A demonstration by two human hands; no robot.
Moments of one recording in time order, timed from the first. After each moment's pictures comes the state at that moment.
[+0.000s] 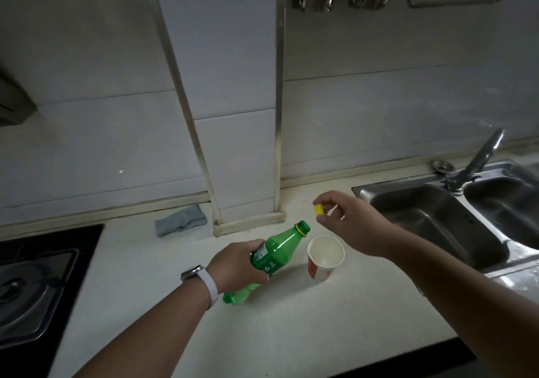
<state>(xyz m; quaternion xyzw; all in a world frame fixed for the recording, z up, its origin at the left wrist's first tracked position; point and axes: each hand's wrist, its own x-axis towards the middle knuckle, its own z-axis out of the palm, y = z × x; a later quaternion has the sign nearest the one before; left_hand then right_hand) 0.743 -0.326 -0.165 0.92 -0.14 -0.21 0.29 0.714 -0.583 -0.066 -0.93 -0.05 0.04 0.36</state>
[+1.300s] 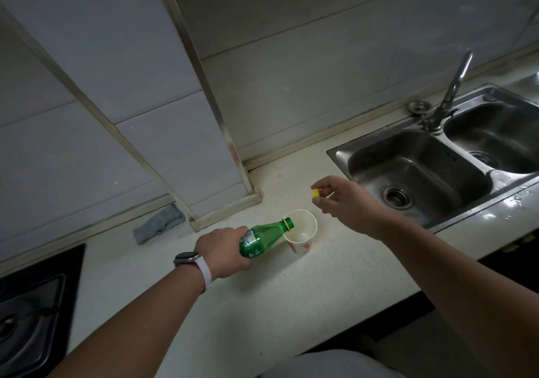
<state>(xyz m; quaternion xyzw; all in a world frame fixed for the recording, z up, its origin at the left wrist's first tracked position) 0.763 -0.380 -0.177 0.96 -0.23 -0.15 -0.04 0.706 -0.664 -0.135 -0.85 0.06 0.04 0.52</state>
